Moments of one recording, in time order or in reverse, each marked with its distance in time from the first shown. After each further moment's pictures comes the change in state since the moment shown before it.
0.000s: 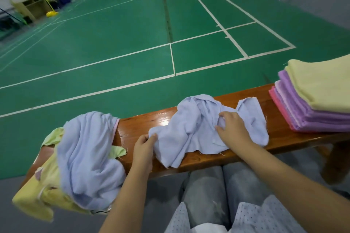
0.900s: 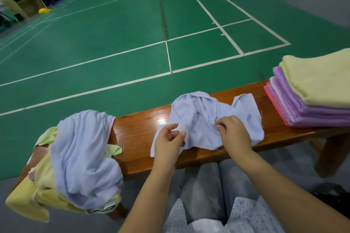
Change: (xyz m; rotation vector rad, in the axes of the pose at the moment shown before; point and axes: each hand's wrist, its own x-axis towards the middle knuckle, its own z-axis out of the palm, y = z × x) left_hand -0.068 0.026 0.055 -0.010 -0.205 0.162; right_hand -0.027 0.006 0.001 0.019 0.141 0.009
